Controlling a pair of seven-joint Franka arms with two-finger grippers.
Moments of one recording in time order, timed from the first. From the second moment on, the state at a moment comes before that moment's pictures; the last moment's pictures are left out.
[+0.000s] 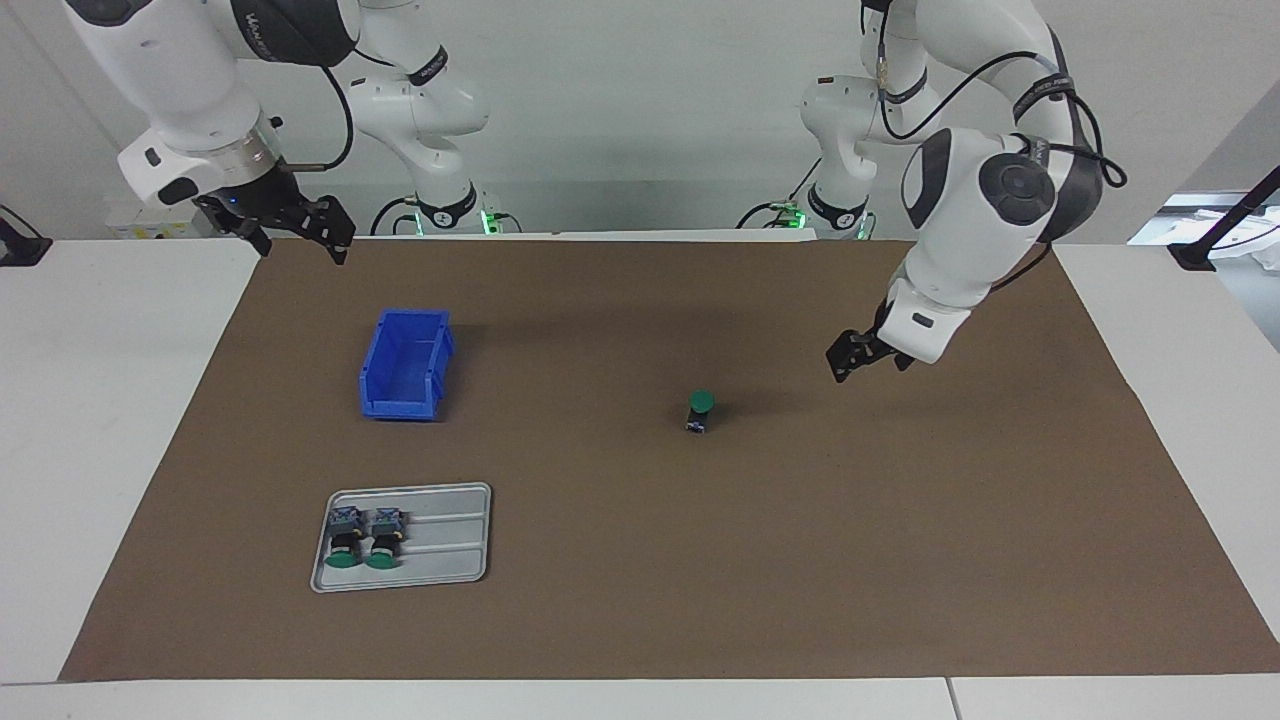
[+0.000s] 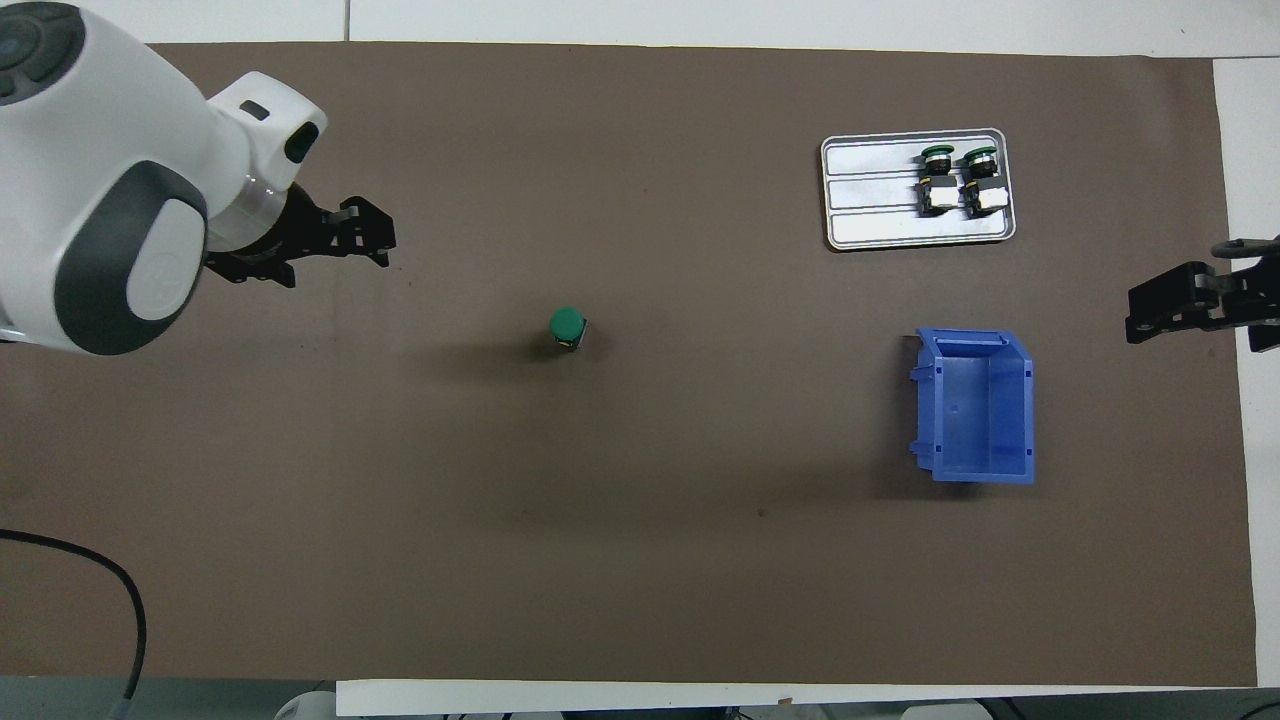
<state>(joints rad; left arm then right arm) -0.25 0.14 0.00 -1.70 -0.06 1.75 -0.30 0.03 -0.05 -0.05 -1.63 -0.06 1.42 0.10</state>
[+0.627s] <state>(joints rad) -0.11 0.02 0.00 -1.70 -0.06 1.57 -0.09 0.03 -0.05 -0.05 -1.63 -0.06 1.42 0.10</state>
